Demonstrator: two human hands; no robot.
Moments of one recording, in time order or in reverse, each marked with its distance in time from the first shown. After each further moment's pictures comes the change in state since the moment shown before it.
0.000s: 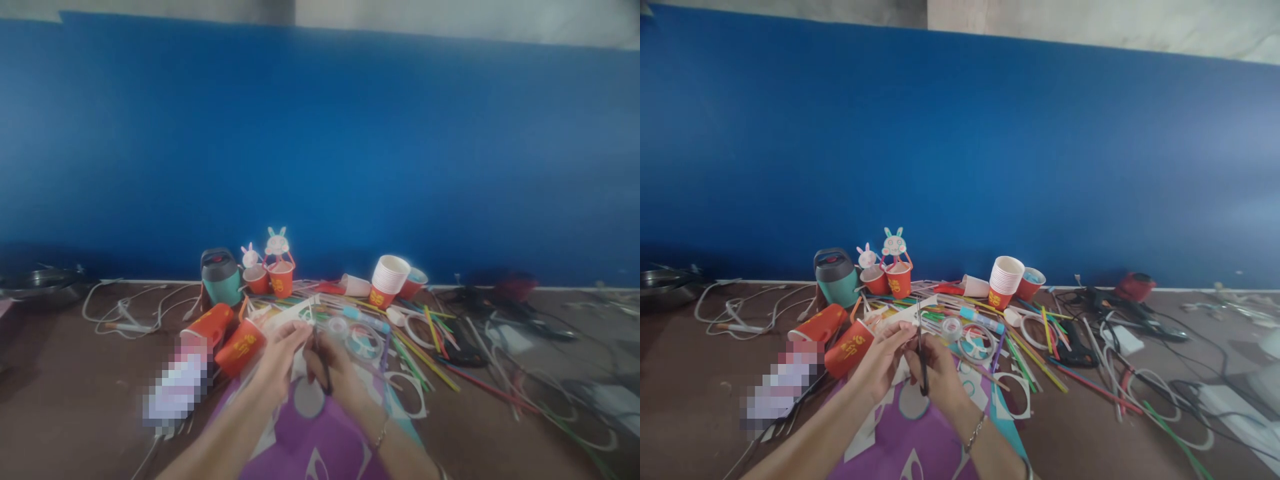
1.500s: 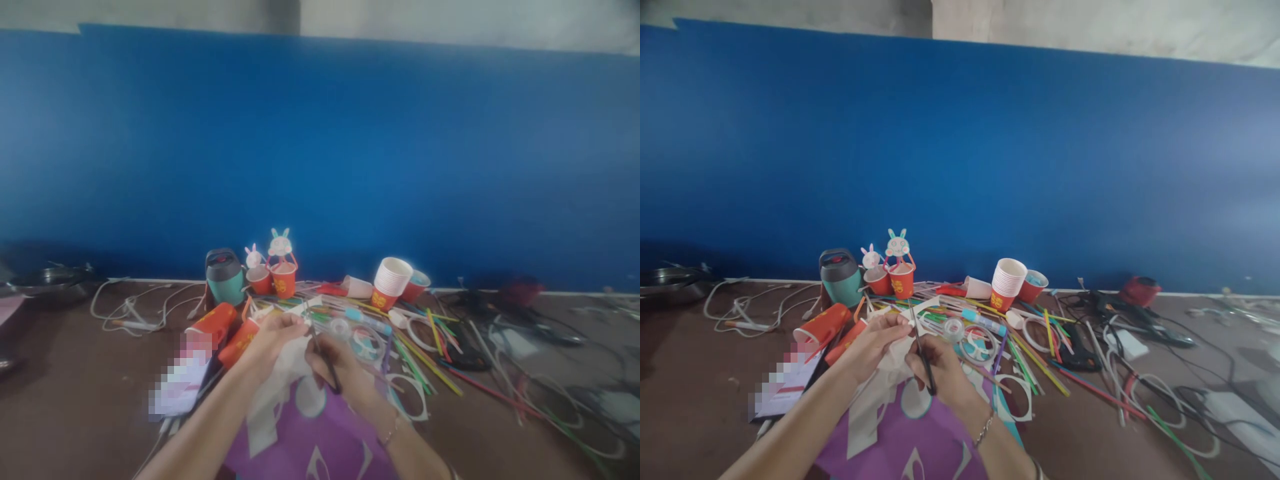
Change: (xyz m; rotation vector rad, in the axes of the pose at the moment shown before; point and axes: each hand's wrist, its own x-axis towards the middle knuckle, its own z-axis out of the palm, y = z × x) left_hand 0.008 0.030 -0.020 0.229 -0.118 0.073; right_hand -0.002 -0.021 -0.006 -0.045 -0.085 0.073
